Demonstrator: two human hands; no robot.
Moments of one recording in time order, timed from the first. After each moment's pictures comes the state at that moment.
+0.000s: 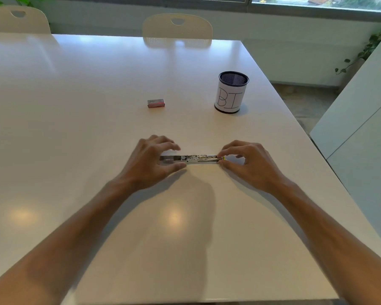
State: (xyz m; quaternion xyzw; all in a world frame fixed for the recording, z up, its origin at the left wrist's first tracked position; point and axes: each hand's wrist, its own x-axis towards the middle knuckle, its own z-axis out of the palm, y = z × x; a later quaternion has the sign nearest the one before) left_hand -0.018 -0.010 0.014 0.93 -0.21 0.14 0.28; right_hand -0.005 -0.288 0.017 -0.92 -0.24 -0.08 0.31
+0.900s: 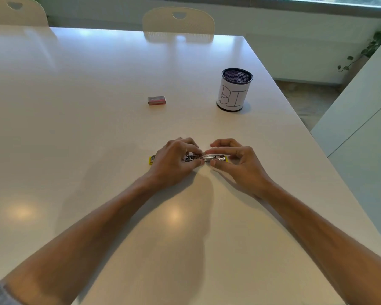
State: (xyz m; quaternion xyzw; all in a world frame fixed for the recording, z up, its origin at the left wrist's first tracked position) left_hand -0.003 -0.058 0.009 0.91 -0.18 0.09 0.37; right_hand -0.011 -0.259 0.008 -0.80 -0.18 0.02 0.57
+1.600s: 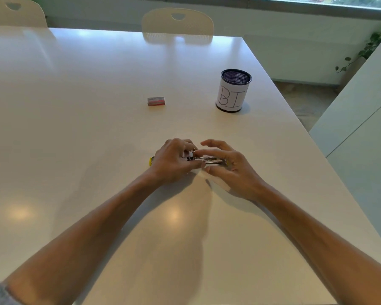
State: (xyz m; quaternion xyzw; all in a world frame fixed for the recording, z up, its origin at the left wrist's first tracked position) left_hand -0.003 -0.058 0.017 0.89 -0.16 0.03 0.42; right_hand -0.017 -0.250 0.009 -0.82 -0.23 0.05 0.51
